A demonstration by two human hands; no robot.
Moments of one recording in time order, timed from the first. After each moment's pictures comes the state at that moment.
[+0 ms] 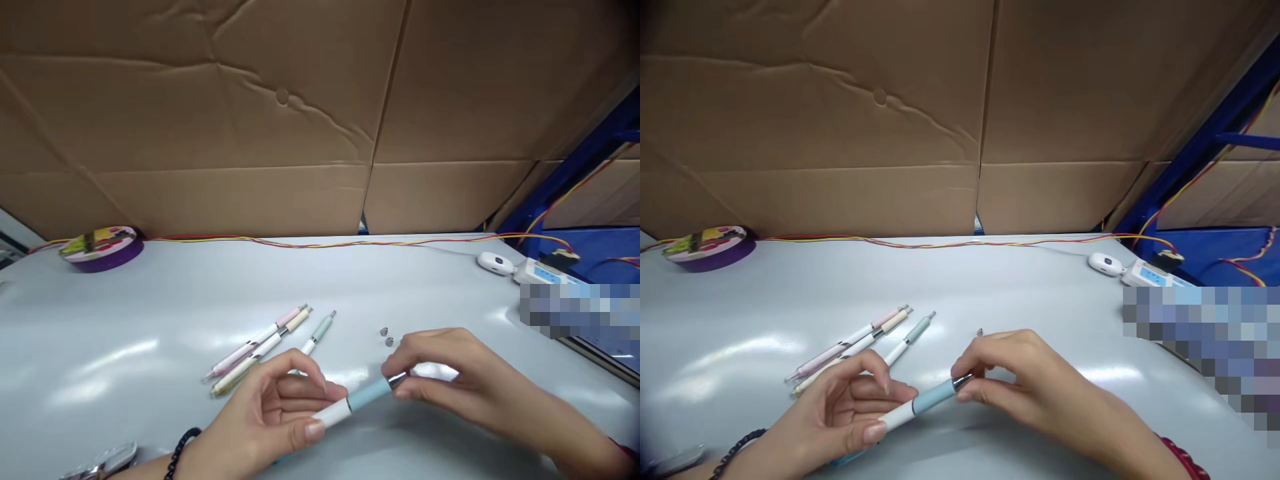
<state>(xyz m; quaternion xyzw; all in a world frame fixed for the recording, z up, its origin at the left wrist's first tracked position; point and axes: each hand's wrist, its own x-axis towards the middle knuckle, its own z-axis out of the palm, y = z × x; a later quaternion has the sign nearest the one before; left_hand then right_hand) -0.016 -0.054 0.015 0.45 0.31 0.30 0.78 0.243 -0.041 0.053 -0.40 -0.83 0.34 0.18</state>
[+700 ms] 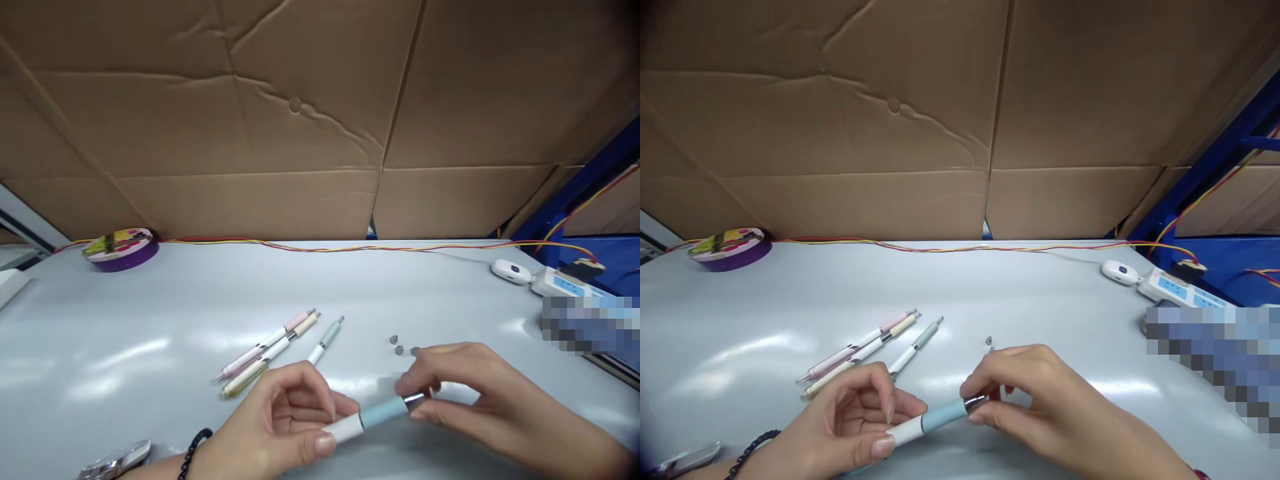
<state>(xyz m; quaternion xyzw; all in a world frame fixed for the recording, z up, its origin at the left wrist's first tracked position) -0.016 -0.056 0.012 0.46 0.29 0.30 0.78 0.243 -0.046 0.055 -0.44 -0.82 0.33 0.16</state>
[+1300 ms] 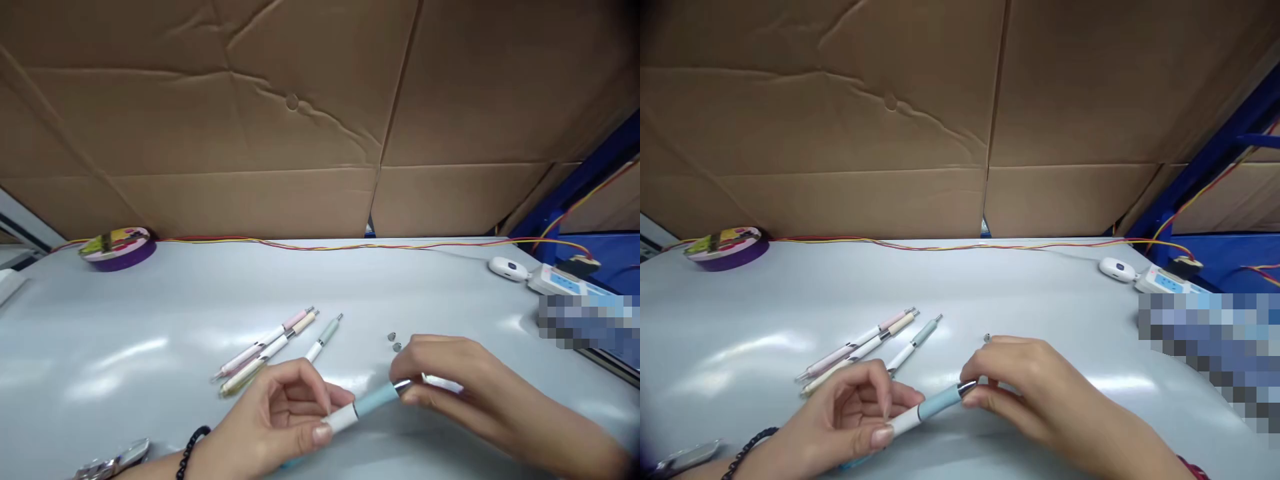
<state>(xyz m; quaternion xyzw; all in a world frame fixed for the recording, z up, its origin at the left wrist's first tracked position) -0.018 -0.055 0.015 0.47 0.32 0.30 0.77 0.242 -0.043 0.053 -0.39 -0.86 0.29 0.16</state>
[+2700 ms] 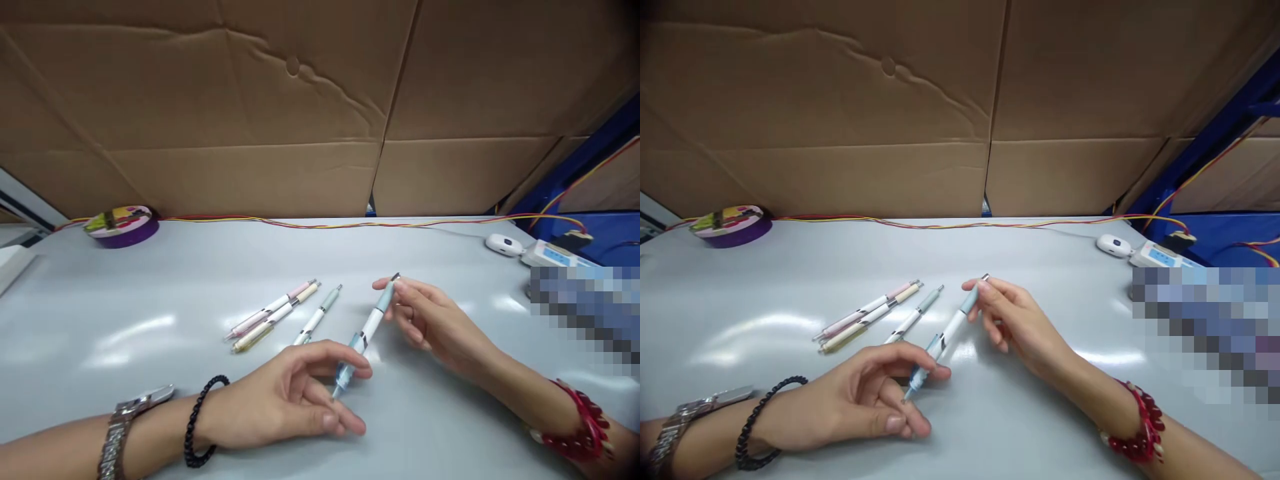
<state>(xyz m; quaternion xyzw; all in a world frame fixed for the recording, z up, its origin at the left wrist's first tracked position) -0.018 -0.061 0.005 0.47 0.22 0.19 0.83 0.223 -0.030 0.016 -0.47 -0.48 0.63 0.39</state>
